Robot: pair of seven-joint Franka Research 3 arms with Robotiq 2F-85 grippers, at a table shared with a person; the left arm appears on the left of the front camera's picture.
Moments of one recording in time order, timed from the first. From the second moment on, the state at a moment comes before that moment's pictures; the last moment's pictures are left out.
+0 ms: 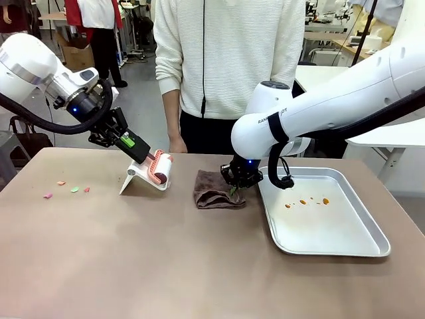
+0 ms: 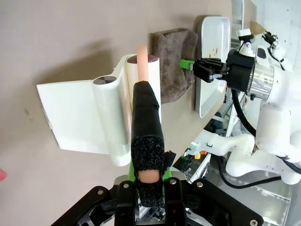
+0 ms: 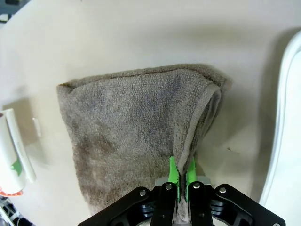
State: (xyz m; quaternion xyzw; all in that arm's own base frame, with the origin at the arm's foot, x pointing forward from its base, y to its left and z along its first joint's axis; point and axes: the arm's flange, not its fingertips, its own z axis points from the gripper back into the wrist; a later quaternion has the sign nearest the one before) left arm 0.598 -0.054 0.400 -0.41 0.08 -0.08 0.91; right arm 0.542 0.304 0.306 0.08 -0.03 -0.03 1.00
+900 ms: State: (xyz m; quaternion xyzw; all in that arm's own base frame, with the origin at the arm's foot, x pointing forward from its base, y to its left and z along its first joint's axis) left arm 0.608 -0.082 0.381 -0.46 0.04 -0.05 0.88; right arm 0.544 0.301 0.305 0.09 -0.02 -0.05 0.99
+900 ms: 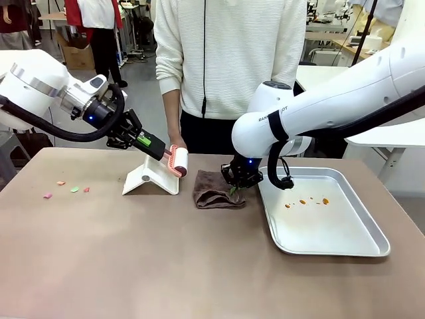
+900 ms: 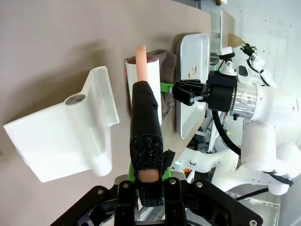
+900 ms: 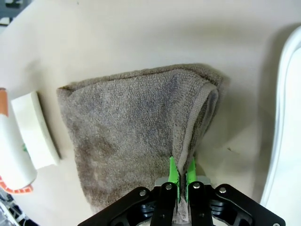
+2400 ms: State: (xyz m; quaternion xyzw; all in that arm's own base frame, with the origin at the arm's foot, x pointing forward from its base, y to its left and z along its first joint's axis) left arm 0.510 0.071 0.471 -0.60 0.00 -0.09 0.80; right arm 0.464 0.199 0.377 0.63 -0.02 0.15 0.76
